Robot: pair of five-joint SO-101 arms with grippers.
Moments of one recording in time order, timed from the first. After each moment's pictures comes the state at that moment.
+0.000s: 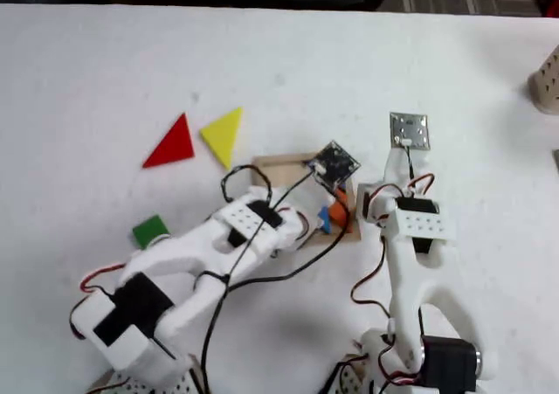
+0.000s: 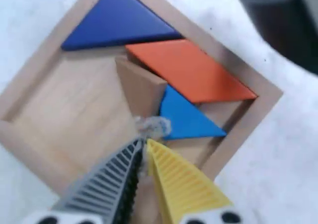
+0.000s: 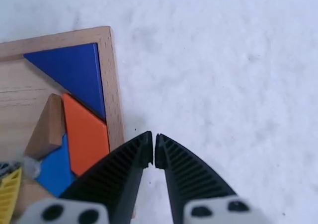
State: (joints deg) left arm 33.7 3.8 40.7 26.8 -0.9; right arm 1.7 -19.4 55.0 33.4 3.3
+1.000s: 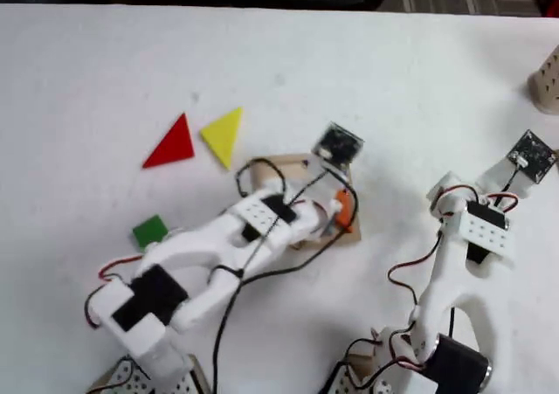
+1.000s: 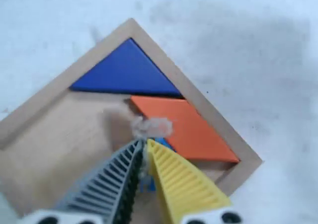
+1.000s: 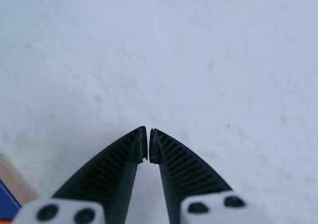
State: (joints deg) left arm 35.9 9.5 34.2 21.2 10.4; right arm 23.7 -19.7 50.5 33.4 -16.8
